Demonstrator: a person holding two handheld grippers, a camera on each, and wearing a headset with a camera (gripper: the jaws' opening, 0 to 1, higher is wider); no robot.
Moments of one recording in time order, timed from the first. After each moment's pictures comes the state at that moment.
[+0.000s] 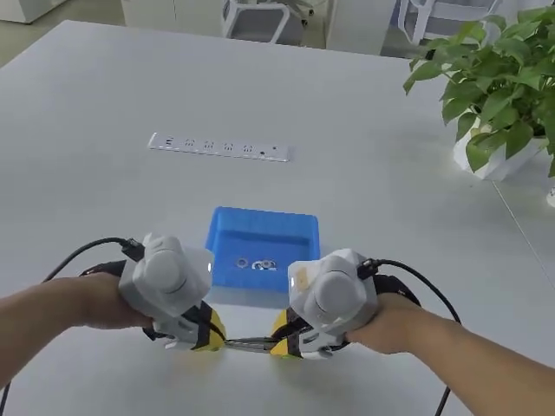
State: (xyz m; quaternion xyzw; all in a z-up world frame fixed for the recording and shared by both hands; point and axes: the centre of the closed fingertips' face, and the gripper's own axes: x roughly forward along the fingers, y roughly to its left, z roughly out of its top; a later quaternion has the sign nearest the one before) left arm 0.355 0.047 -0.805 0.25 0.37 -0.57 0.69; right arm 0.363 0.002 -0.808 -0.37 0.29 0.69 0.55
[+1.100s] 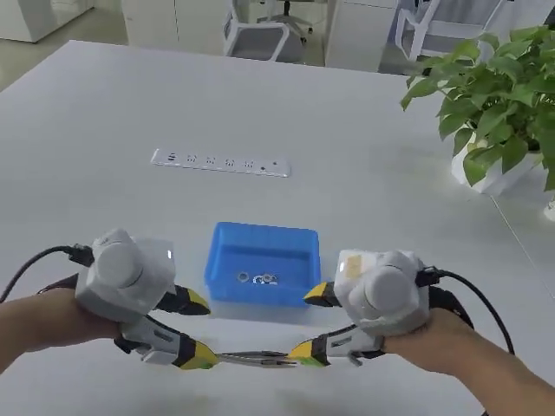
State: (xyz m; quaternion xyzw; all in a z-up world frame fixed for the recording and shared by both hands) left arm 0.365 0.067 -0.752 0.15 0.33 -0.50 0.78; right arm 0.398 -0.029 -0.747 -0.29 0.27 0.60 0.69
